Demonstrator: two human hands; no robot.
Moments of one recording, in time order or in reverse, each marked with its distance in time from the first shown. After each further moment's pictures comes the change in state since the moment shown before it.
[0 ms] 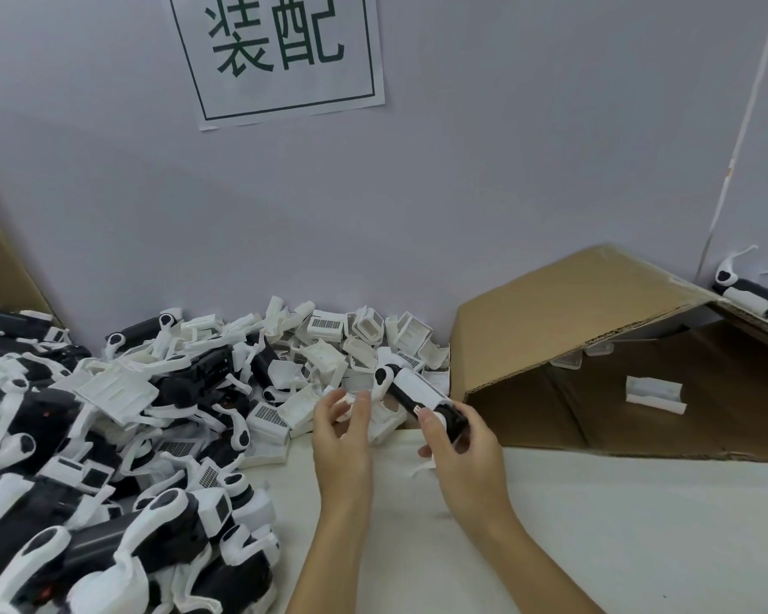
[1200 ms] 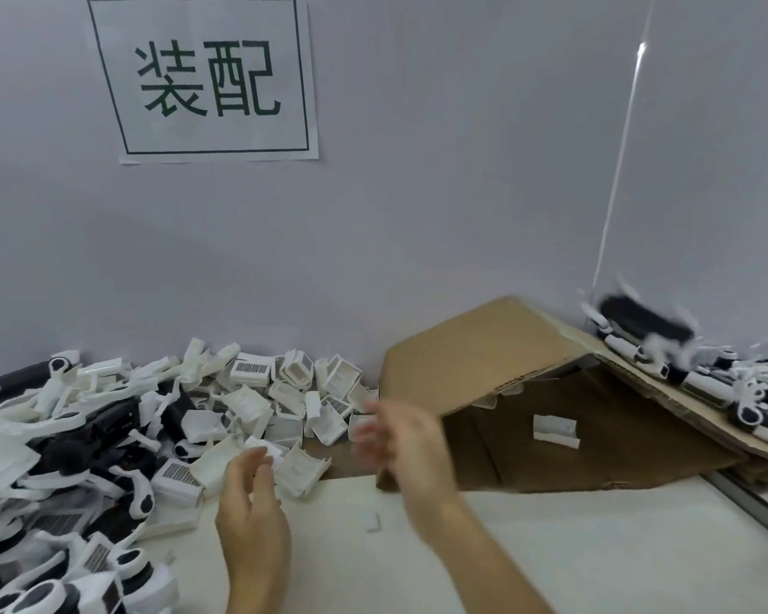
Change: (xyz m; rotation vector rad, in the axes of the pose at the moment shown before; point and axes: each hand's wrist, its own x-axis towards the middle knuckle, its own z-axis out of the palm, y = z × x) left_hand 0.005 -0.011 -0.005 0.119 0.069 0.147; right_hand 0.022 -0.077 -0.011 0.162 -0.067 0.181
